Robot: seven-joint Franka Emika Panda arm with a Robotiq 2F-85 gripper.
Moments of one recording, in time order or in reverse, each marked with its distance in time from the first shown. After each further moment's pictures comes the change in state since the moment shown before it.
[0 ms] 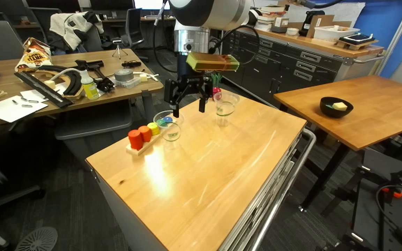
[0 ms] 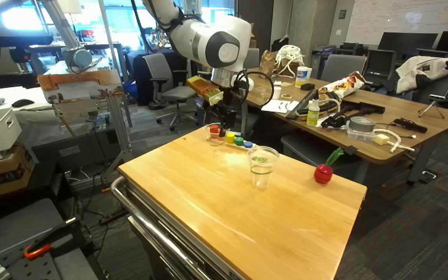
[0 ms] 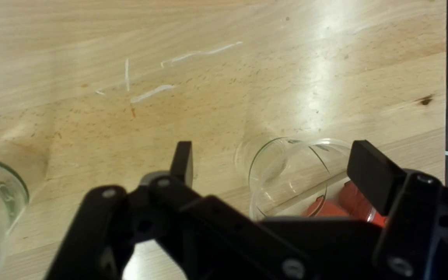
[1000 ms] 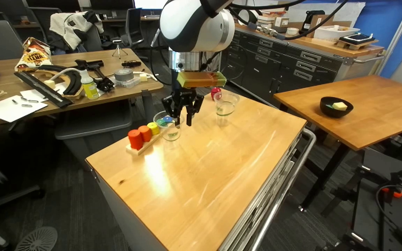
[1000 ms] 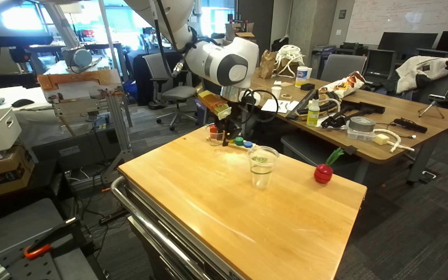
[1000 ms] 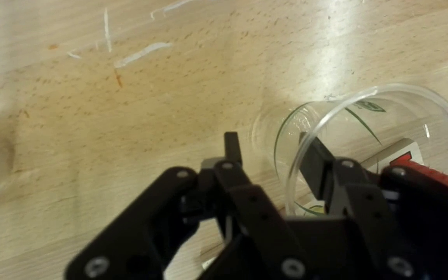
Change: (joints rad) arm 0.001 0.190 -0.016 0.193 -0.003 0.002 0.040
